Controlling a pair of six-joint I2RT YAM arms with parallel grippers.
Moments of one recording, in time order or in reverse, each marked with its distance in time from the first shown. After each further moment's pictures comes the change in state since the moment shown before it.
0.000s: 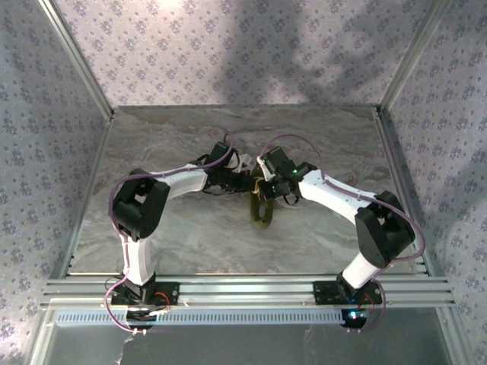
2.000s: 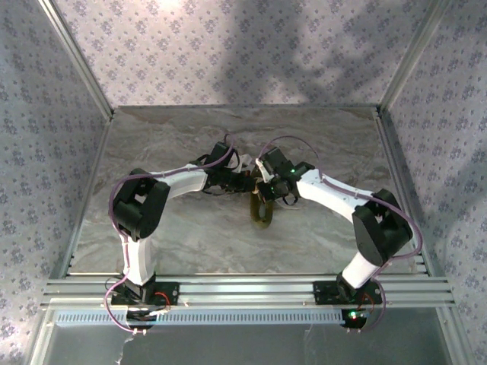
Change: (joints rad) left arm -0.001 0.000 0.000 -0.003 0.006 0.012; right arm 0.006 0.018 0.013 -0.029 -0.014 0.003
